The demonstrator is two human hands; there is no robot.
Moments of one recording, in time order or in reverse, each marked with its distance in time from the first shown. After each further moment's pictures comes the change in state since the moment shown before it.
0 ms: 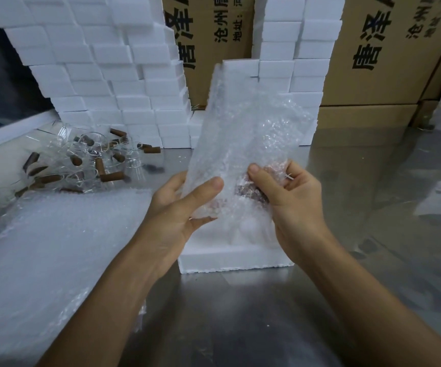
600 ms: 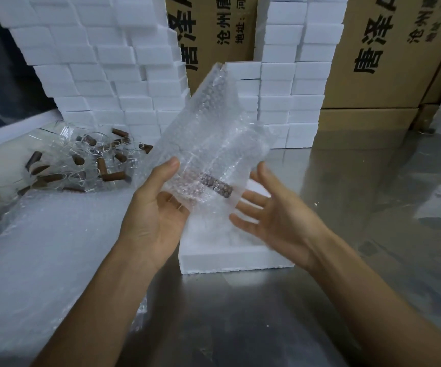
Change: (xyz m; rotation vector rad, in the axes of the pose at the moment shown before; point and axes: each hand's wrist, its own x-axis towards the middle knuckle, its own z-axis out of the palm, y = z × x) left_hand 0.003 0.011 -0.004 -0.453 0.139 0.038; right_hand 0.004 0.002 -0.009 0.156 -0.261 0.549
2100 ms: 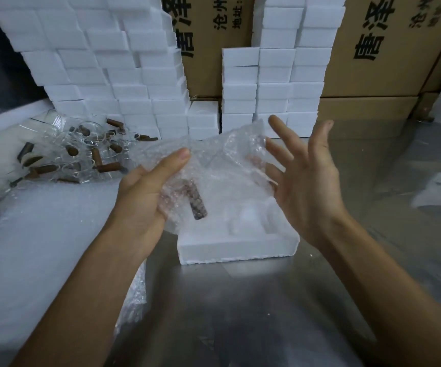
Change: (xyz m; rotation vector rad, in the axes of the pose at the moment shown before) left_hand 0.000 0.009 -0.003 0.305 0.136 -0.026; right_hand -0.012 -0.021 0.006 -0.203 0.065 -0.396
